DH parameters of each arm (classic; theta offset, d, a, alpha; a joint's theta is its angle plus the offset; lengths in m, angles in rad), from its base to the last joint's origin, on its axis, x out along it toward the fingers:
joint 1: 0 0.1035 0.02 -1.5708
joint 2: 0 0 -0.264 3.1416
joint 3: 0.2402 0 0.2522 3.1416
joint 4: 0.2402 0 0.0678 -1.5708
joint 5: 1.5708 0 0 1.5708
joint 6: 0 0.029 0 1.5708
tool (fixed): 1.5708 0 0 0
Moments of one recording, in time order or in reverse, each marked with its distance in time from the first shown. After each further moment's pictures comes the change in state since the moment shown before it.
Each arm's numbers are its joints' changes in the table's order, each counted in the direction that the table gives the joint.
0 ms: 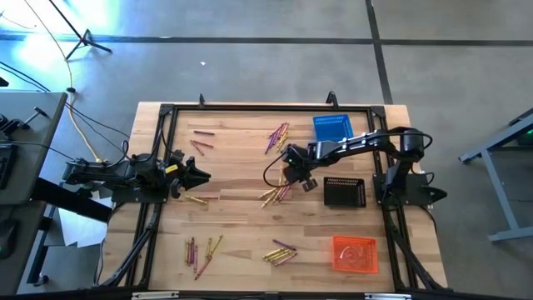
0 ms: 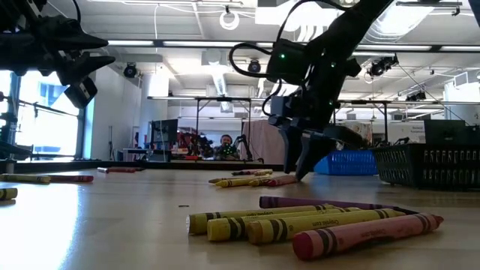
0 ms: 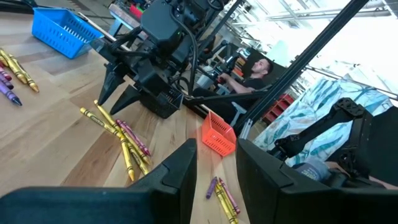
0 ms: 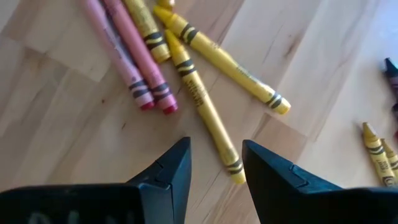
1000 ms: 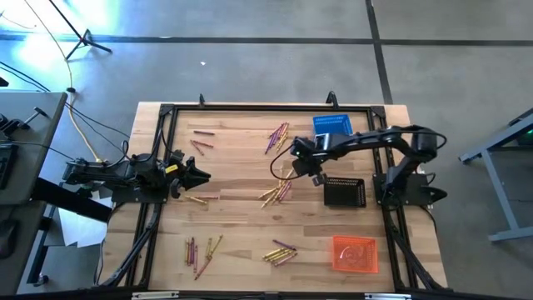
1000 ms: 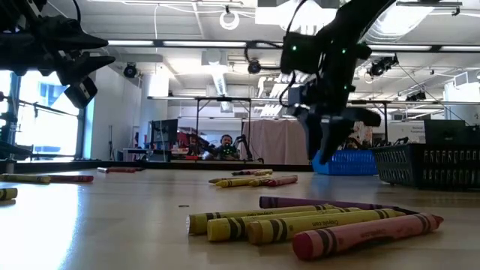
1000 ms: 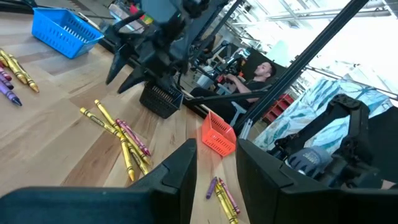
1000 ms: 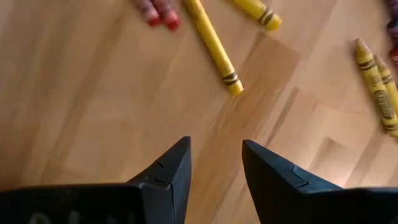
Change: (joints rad) left arm 0.000 0.000 0.000 0.000 0.000 0.000; right arm -0.047 -0.109 -0.001 0.230 0.042 0.022
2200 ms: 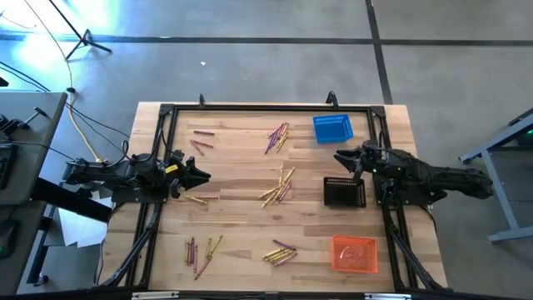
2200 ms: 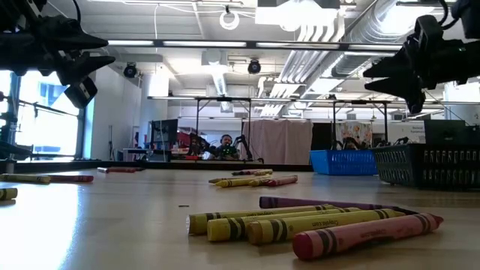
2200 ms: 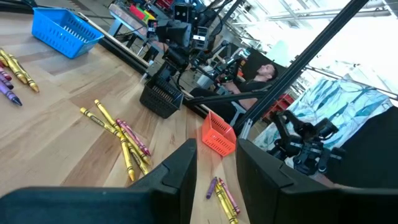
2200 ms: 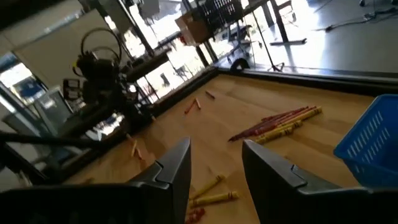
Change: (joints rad) left arm 0.000 0.000 0.000 0.000 0.000 0.000; right arm 0.096 -1.535 -0.899 -0.523 0.196 1.181
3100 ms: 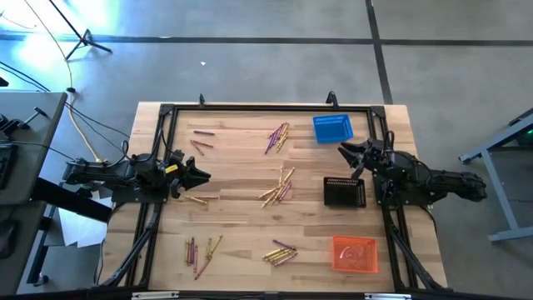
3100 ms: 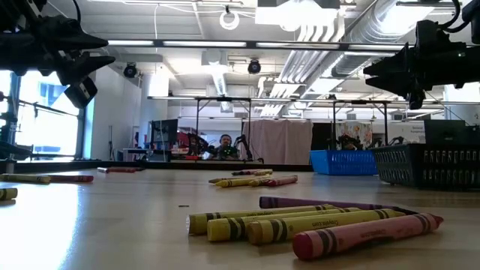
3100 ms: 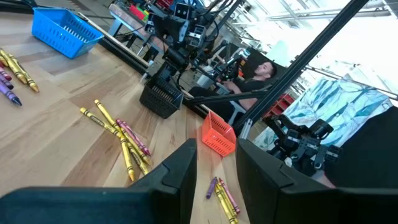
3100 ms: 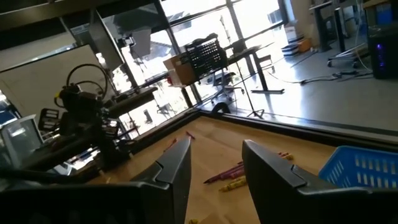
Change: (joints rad) left arm 0.000 0.000 0.000 0.000 0.000 0.000; right arm 0.000 -0.162 -0.107 -0.137 0.139 -0.133
